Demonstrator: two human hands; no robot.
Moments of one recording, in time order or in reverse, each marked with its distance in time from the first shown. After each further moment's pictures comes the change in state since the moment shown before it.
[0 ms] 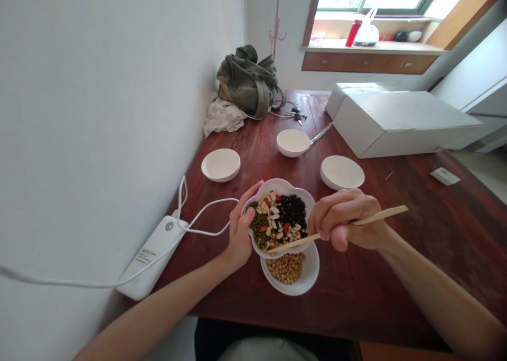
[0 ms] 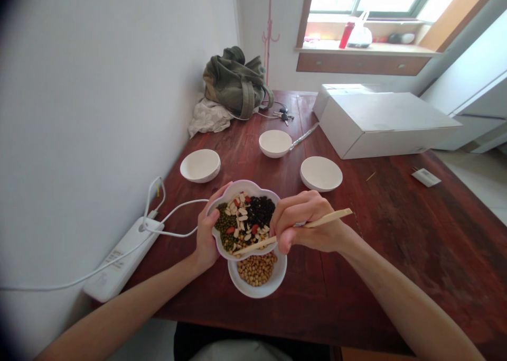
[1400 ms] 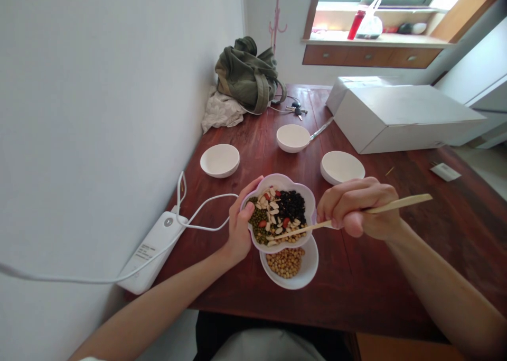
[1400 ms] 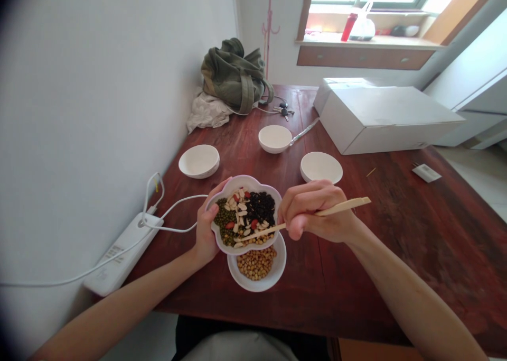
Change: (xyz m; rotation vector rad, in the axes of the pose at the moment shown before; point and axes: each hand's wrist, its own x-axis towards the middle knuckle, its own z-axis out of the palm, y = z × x) left_hand 0.000 -0.002 -0.001 -0.021 -0.002 -0.007; right_hand 0.004 -0.014 -0.011 -0.113 0.021 -0.016
